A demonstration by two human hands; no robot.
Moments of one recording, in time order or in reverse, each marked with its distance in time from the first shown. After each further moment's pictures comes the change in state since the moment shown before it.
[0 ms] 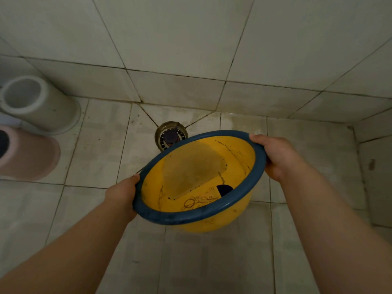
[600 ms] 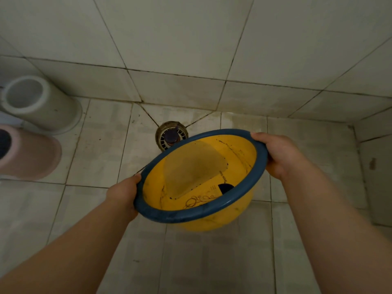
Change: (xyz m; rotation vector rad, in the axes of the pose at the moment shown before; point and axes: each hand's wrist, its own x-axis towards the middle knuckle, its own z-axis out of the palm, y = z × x) left_hand -0.013 0.002 0.004 0.017 -0.070 -0.019; right_hand 0.000 -0.001 -0.002 0.018 -0.015 -0.005
